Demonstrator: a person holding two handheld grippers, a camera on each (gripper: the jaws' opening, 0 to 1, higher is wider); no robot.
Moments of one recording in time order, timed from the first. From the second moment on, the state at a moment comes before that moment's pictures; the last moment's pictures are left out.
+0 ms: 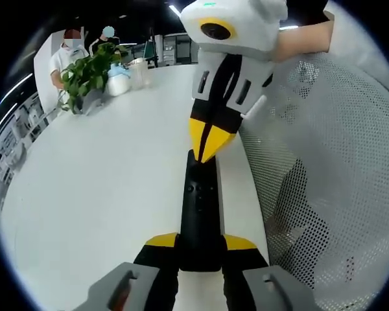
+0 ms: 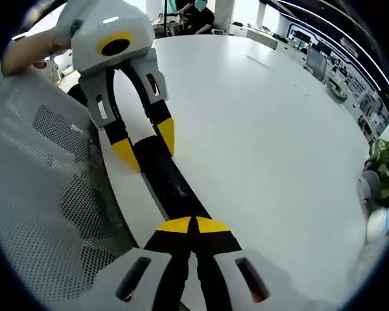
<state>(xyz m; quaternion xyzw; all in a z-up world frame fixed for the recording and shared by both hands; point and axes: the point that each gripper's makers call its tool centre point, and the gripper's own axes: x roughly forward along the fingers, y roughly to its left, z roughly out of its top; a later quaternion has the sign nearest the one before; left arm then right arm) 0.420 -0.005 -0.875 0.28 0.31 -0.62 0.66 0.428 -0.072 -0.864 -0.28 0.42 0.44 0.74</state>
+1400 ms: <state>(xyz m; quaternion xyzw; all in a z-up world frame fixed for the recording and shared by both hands) 0.419 -0.006 -0.874 0.29 0.32 -0.62 0.66 0.426 -0.074 -0.866 -0.34 0.42 0.43 0.72</state>
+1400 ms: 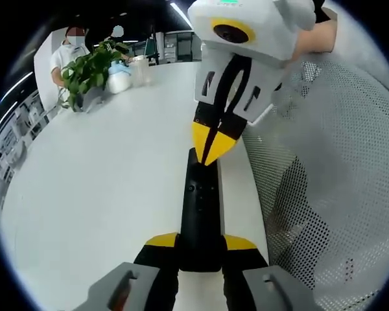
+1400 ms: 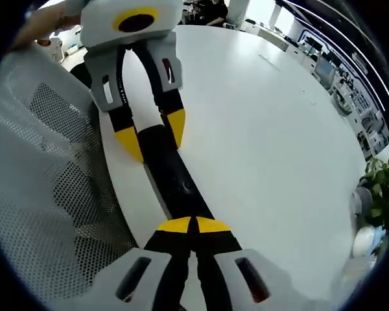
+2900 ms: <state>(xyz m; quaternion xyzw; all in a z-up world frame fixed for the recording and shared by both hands) 0.421 -0.005 -0.876 0.29 0.33 -0.61 0.66 0.420 -0.071 -0.869 -0.38 0.40 0.45 0.70</state>
